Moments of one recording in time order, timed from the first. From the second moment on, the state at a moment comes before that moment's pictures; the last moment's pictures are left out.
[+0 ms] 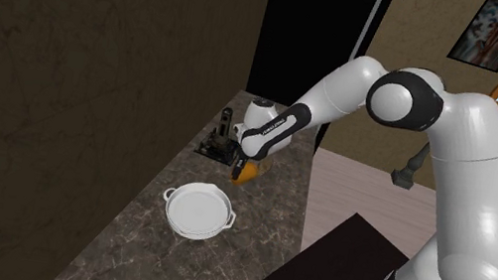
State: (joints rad) arm 0.10 0.67 -0.01 -1.92 -0.04 2.67 -0.48
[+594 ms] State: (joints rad) arm 0.10 0.69 -0.01 -1.93 -0.04 2.69 -0.48
